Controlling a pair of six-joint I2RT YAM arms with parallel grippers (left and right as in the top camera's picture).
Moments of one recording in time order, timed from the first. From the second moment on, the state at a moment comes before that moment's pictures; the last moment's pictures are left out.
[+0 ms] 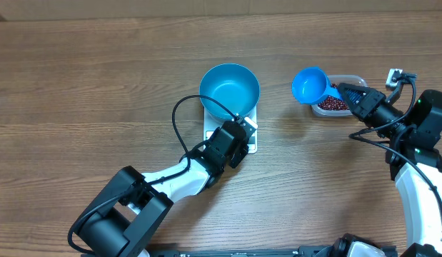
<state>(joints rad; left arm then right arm) -0.72 1.76 0.75 0.18 -0.16 0.08 -0.36 1.27 0.76 0.06 -0.96 0.65</state>
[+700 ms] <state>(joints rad) -0.72 1.76 0.75 0.18 -0.16 0.08 -0.36 1.27 0.76 0.06 -0.96 0.65</state>
